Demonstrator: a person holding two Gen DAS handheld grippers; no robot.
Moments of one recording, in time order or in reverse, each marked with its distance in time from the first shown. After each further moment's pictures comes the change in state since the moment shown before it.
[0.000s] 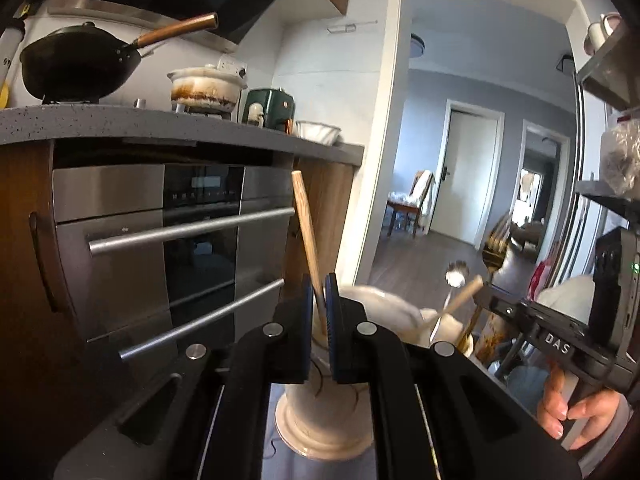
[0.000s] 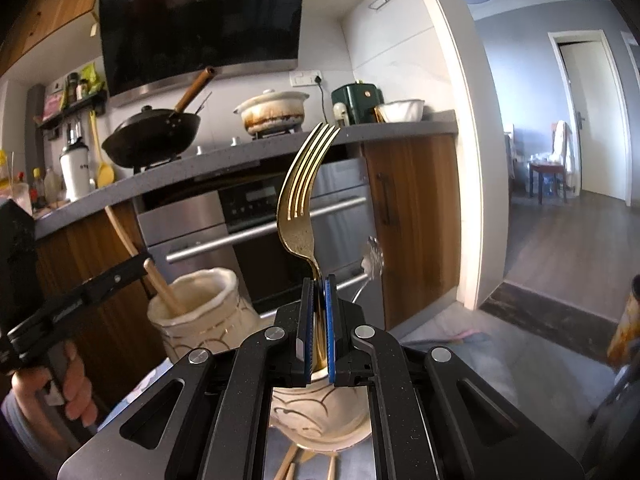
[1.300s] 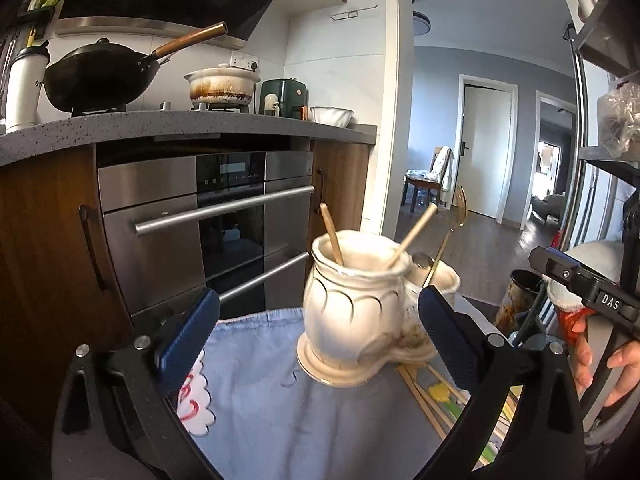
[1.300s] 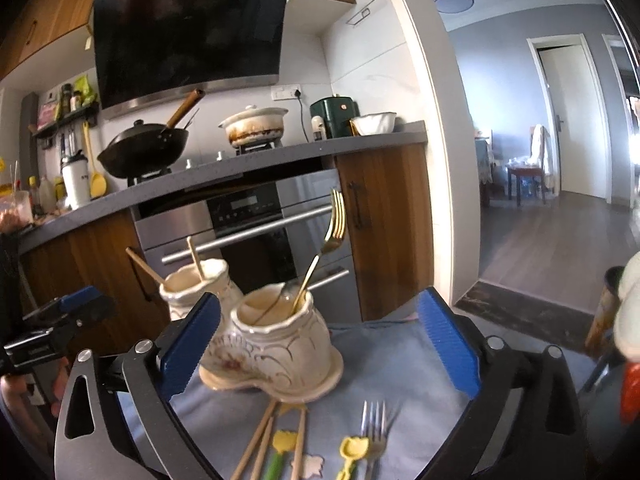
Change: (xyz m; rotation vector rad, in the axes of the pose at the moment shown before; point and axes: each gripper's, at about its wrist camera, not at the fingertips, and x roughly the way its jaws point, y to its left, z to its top) left arm -0.066 -0.018 -0.027 0.067 0.054 0.100; right arm -0.080 -0.021 -0.010 0.016 -0.028 -0.068
